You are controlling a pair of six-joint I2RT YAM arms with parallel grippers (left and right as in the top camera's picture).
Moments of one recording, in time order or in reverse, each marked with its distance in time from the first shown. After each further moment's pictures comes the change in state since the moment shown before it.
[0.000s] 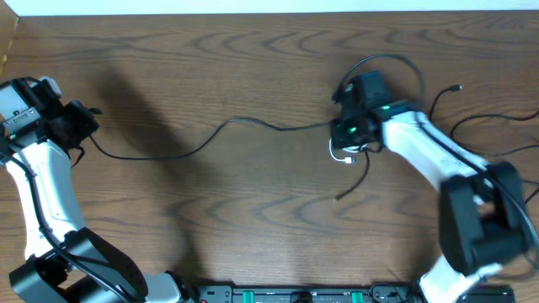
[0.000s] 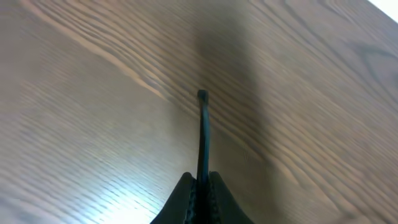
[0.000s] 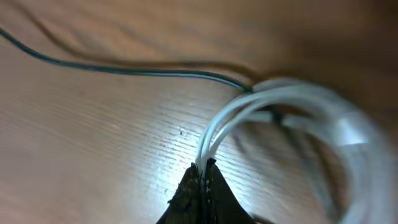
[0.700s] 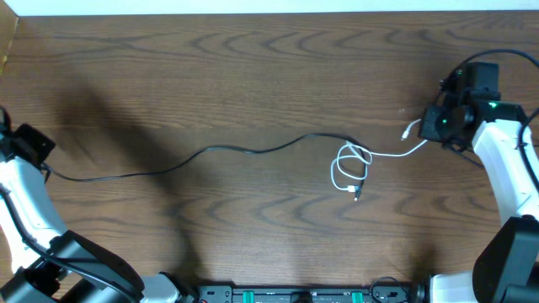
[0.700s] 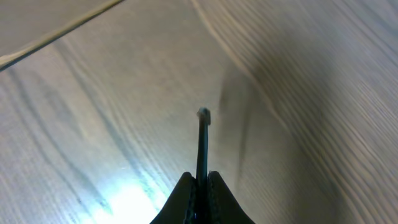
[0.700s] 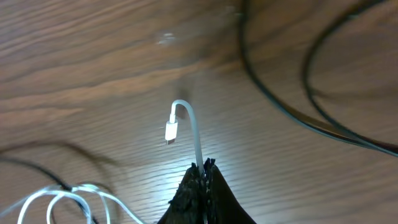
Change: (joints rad) left arm 0.195 0.000 0.000 0.025 -0.232 -0.103; right arm -0.430 -0.214 0.000 -0.229 0.208 -0.008
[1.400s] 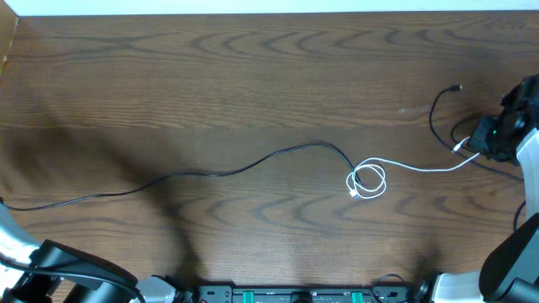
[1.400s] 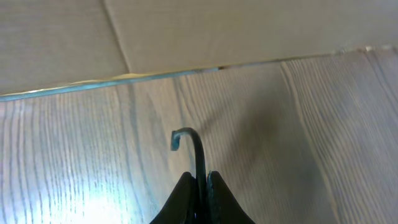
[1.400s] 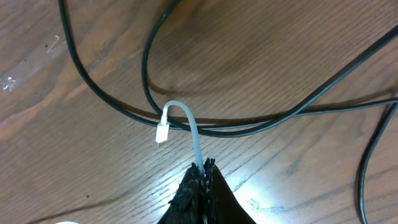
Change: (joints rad) left arm 0.269 0.000 0.000 0.139 -0.012 -0.135; right arm -0.270 0.000 0.000 -0.029 0.099 -0.026
